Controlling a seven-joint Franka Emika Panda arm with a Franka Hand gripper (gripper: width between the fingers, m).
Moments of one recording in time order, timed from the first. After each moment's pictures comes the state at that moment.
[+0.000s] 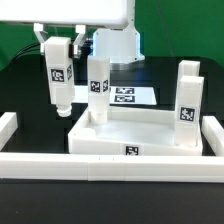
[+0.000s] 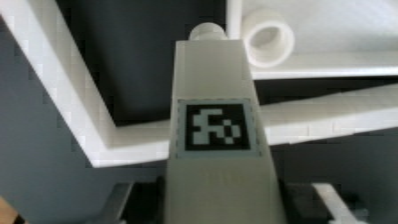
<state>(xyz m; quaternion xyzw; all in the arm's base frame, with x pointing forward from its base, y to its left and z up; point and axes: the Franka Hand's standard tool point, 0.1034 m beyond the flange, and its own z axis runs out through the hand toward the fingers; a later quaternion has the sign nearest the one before) 0.572 -0.105 0.149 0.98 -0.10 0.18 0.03</state>
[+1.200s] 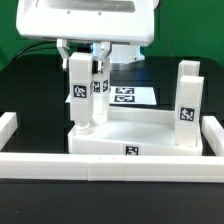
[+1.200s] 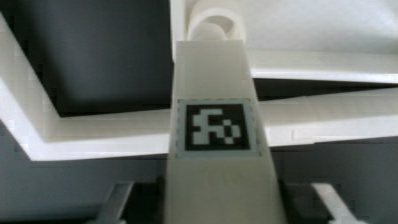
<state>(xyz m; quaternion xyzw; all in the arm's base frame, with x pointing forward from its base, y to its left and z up) 0.587 -0.074 0.128 0.98 -0.07 0.19 0.03</state>
